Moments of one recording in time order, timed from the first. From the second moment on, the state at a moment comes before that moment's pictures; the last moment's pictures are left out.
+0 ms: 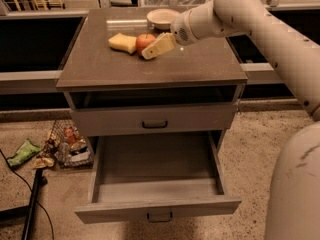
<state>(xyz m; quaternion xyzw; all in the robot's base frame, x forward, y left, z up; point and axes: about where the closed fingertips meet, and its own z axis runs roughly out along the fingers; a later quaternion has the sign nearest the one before) 0.758 -0.005 0.904 -0.45 0.74 0.21 0.45</state>
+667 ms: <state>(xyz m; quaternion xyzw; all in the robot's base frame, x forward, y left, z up) 0.787 0.024 0.878 -0.41 0.75 0.22 0.48</state>
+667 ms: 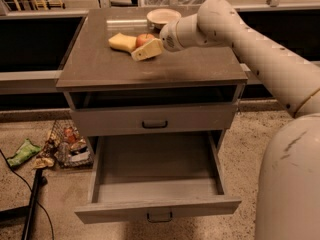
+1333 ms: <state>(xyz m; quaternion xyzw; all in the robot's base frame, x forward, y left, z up) 0.813 0.030 0.863 -0.38 0.75 0.22 0.49</state>
